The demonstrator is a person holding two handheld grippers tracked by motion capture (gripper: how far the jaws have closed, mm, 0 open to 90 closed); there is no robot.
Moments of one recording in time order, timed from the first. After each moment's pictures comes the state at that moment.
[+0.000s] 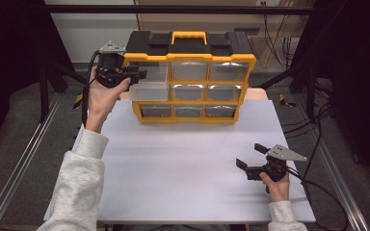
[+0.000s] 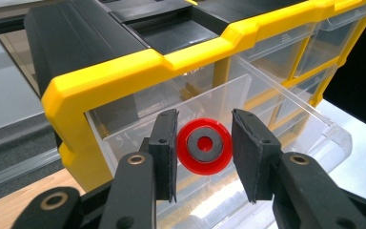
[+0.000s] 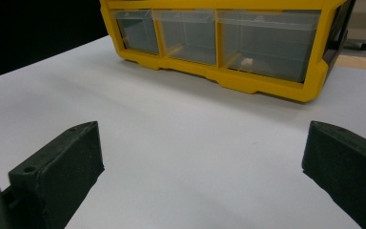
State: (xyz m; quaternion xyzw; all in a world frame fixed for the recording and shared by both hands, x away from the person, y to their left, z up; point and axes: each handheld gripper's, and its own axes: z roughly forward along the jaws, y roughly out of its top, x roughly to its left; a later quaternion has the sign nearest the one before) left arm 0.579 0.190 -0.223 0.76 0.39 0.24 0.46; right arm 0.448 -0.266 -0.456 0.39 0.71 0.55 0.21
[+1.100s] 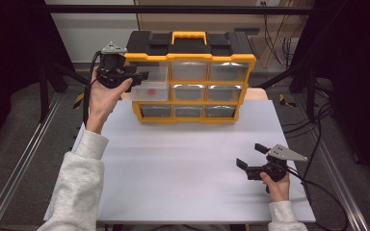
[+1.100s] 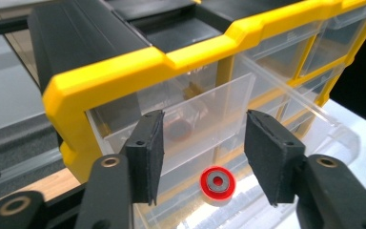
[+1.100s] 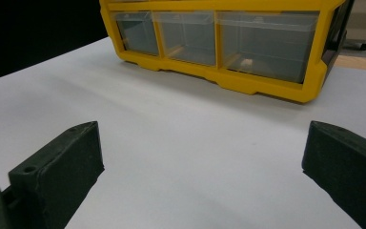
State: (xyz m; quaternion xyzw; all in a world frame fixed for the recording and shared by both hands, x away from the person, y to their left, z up) left arm 0.575 0.190 -0.221 0.76 0.39 0.26 0.46; right arm 0.448 -0.266 -0.456 0.39 0.71 0.56 0.21
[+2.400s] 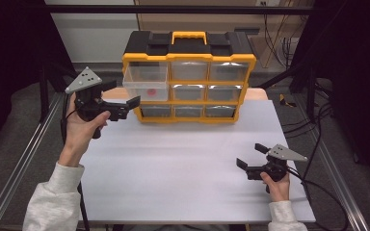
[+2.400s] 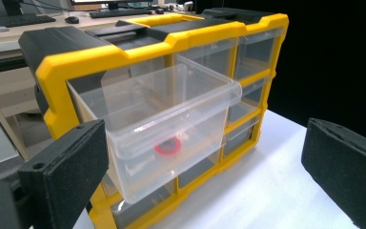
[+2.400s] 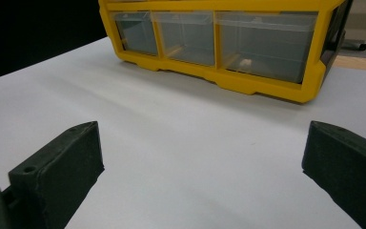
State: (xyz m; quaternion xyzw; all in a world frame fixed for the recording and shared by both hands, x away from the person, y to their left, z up) left arm 0.499 0.224 -0.246 0.73 0.32 0.25 0.55; right arm 0.448 -0.266 -0.456 0.39 0.71 0.56 0.21
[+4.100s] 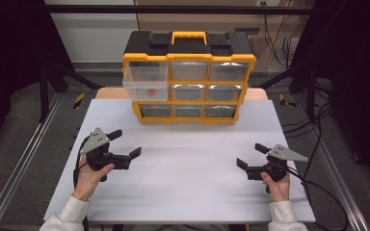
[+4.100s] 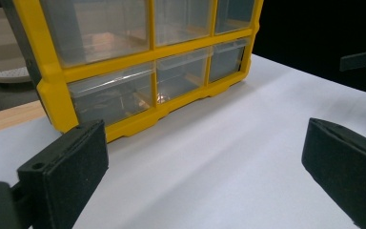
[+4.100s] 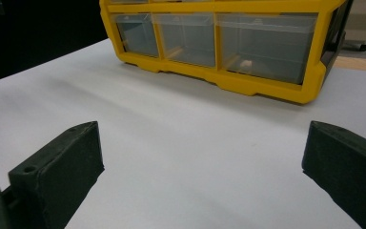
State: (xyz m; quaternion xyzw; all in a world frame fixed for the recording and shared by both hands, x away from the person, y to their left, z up) left arm 0.461 0.246 -0.400 0.74 0.32 0.21 0.56; right arm 0.447 -0.266 -0.455 0.39 0.70 0.56 0.21
